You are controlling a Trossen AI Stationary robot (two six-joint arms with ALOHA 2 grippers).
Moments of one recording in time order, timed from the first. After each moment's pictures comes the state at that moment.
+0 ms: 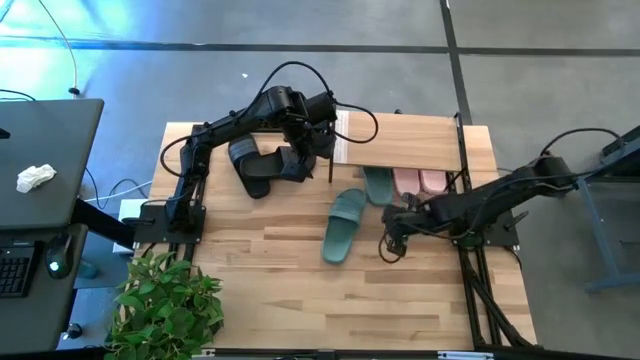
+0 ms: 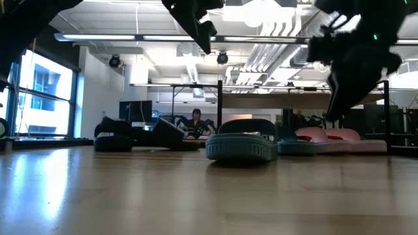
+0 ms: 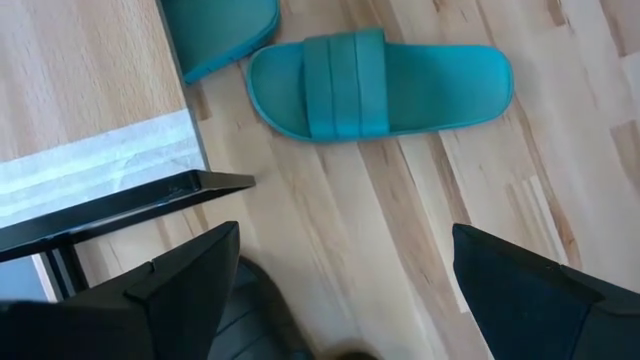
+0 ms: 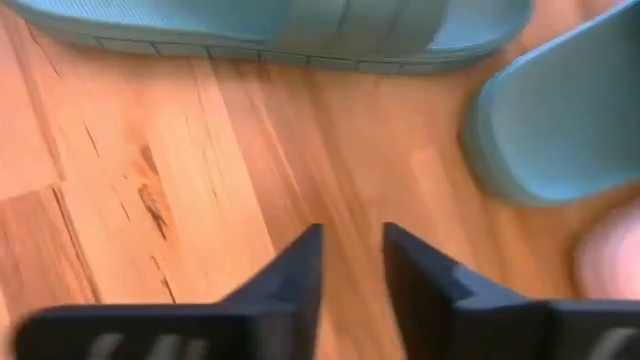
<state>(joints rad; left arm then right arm) 0.44 2.07 2.36 -1.57 0.23 0.66 0.25 1.27 0.69 -0.61 0.28 0.52</state>
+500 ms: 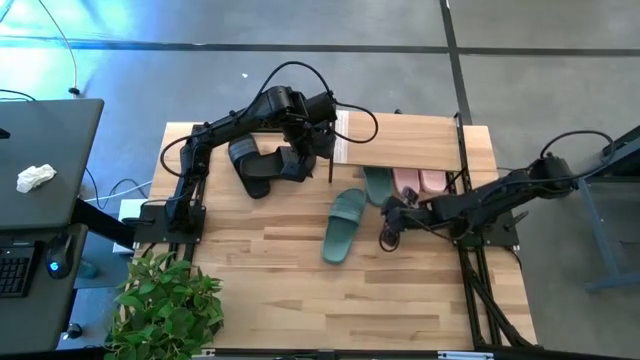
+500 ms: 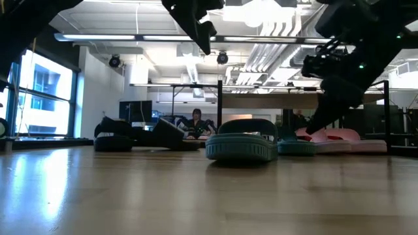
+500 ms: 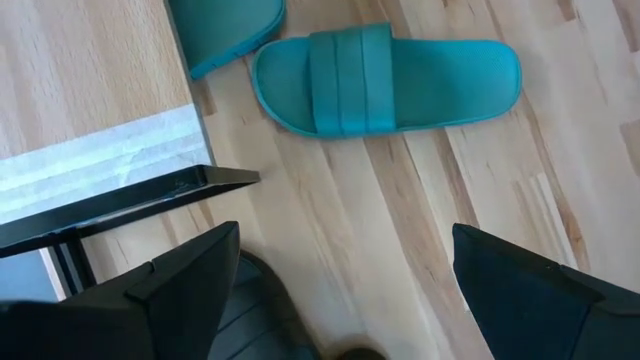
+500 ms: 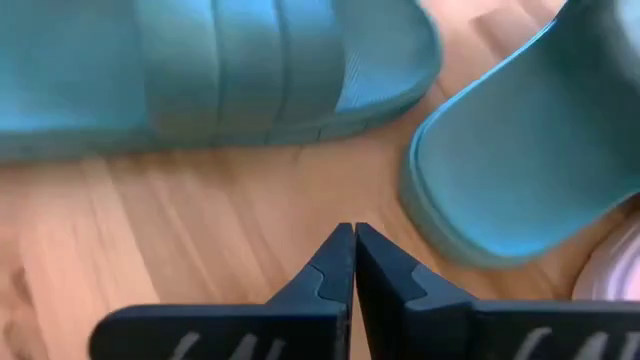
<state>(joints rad) 0.44 2.07 2.36 -1.57 0.22 0.66 0.16 1.27 0.51 -0.25 0.44 0.51</state>
